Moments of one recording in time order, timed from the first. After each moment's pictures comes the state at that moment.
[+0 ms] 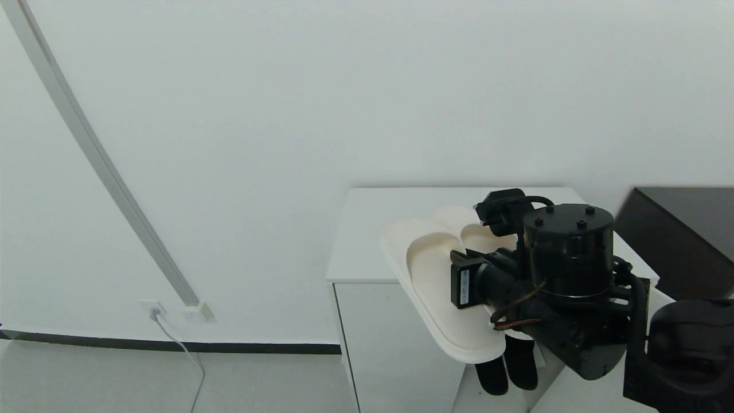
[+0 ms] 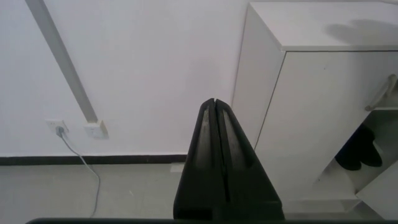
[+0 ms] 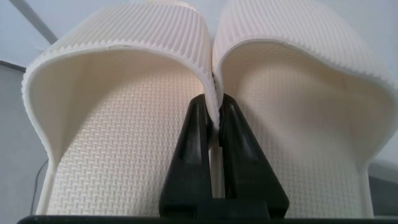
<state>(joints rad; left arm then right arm) 0.00 0.00 0.00 0.00 0.00 0.00 0.86 1.73 -0.85 -0.63 -0.49 0.19</state>
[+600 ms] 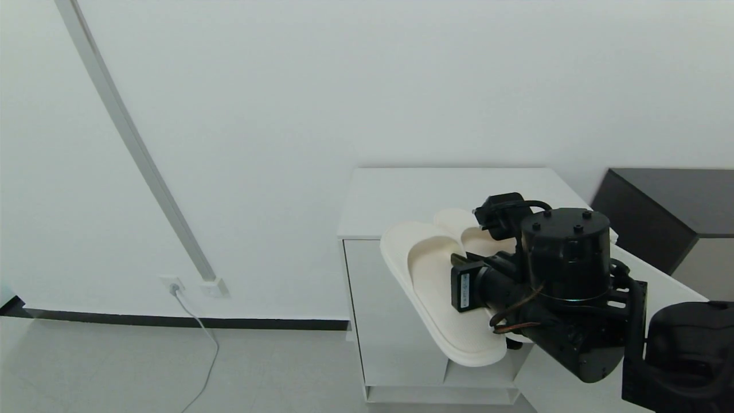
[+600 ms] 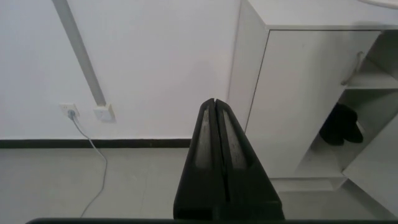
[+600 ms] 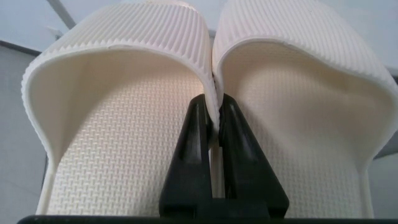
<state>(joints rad) 0.00 0.00 0.00 0.00 0.00 0.00 0.86 1.73 -0.84 -0.64 -0.49 0.18</state>
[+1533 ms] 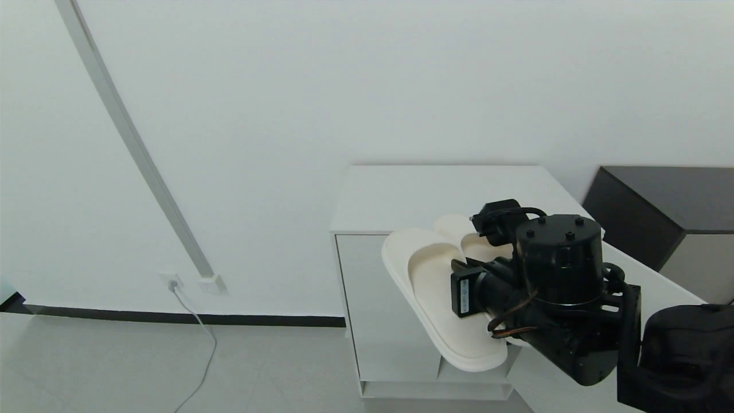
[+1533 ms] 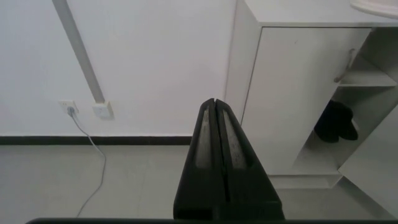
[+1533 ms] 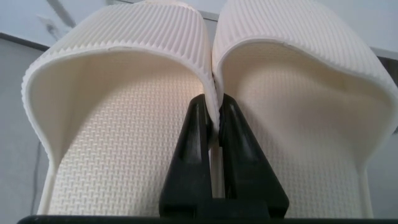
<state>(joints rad) 0.00 0.00 0.00 0.00 0.00 0.00 0.85 1.74 -0.82 -0.63 -0.49 0.18</state>
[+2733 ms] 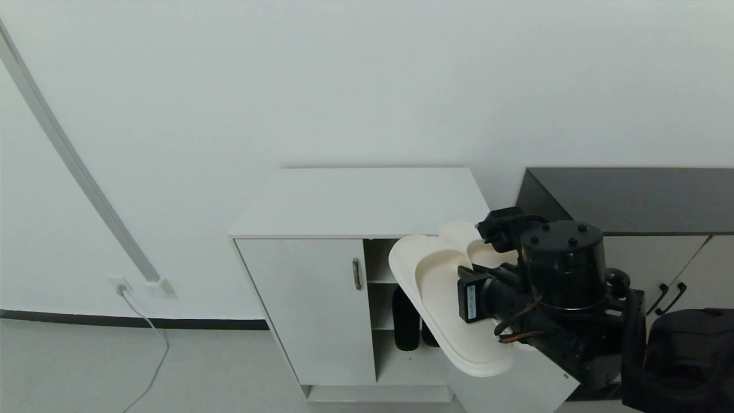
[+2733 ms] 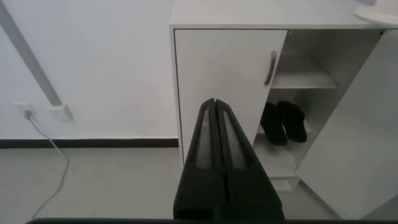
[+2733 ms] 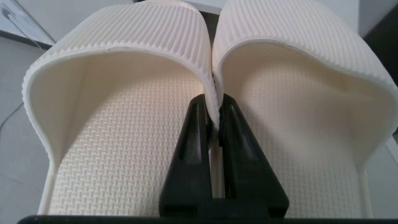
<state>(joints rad) 0.00 0.00 0.00 0.00 0.00 0.00 0.83 1.74 -0.79 -0.64 -0.47 0.18</state>
